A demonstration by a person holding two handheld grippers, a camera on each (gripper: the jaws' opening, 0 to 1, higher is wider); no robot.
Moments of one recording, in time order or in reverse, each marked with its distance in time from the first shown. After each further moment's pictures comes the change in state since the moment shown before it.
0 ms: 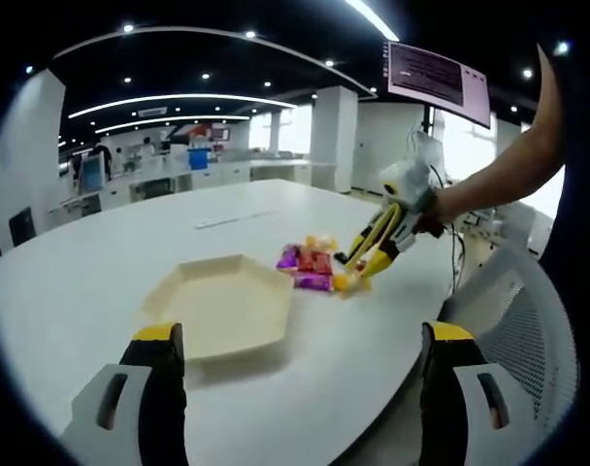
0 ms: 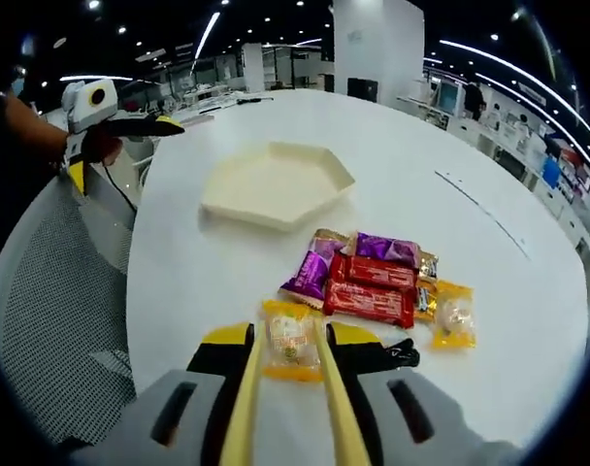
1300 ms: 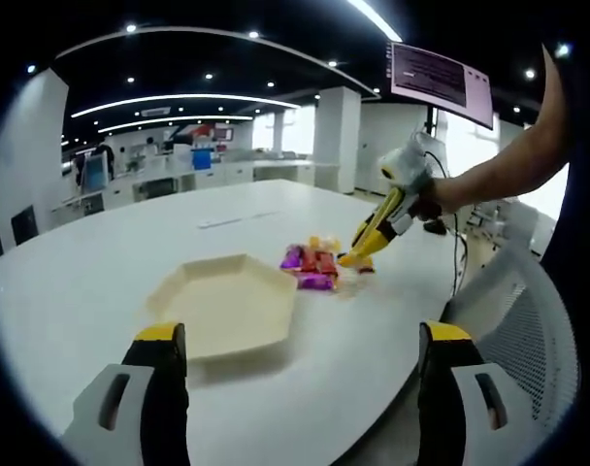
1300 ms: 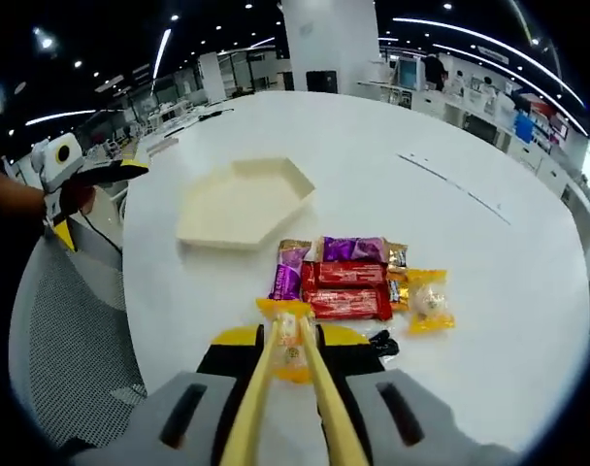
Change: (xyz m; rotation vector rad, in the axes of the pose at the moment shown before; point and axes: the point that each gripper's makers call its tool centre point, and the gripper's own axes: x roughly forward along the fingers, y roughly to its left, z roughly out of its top) left arm -0.001 0.003 0.001 -0.008 -0.003 0.010; right arm -0.025 -0.025 0.017 0.215 -0.010 -0.067
